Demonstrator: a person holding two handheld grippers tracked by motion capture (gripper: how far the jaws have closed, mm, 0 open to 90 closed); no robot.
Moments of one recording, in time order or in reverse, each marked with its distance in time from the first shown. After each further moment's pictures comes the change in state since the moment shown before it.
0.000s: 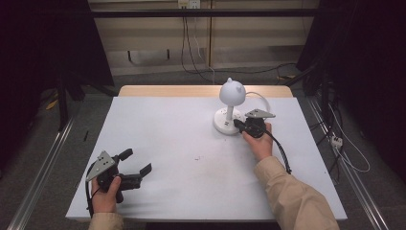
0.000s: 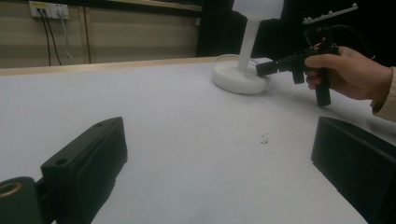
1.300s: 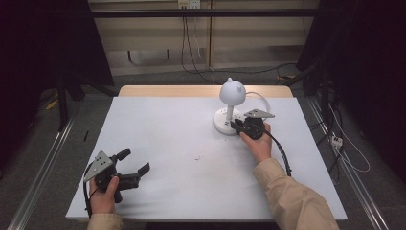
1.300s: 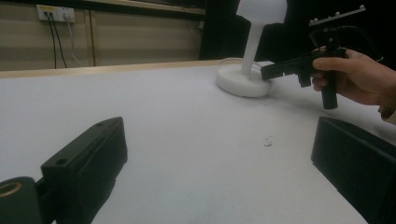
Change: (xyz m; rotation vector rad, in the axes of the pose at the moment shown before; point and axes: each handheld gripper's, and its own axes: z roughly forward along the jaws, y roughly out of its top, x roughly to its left) left arm 0.002 0.001 -0.004 -0.010 0.013 0.000; right arm 0.008 0.004 -0.004 0.002 -0.001 0.028
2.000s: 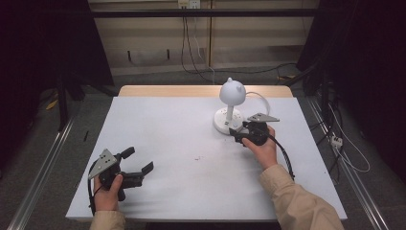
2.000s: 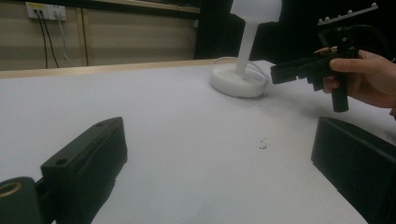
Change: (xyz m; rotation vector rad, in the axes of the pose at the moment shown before) left arm -0.002 0.001 0.009 0.004 -0.020 -0.002; right arm 0.006 -0.007 -0.022 0.012 0.015 0.009
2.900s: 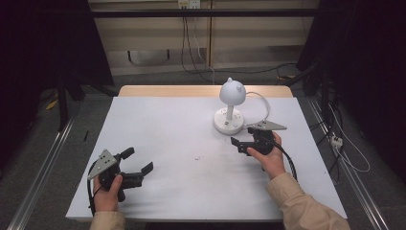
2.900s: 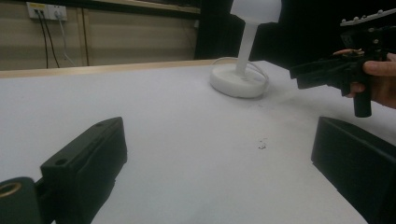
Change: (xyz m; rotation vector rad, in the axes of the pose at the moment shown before) left arm -0.001 0.000 -0.001 0.001 0.003 -0.001; right arm 0.009 -0.011 -0.032 -0.009 0.055 -0.017
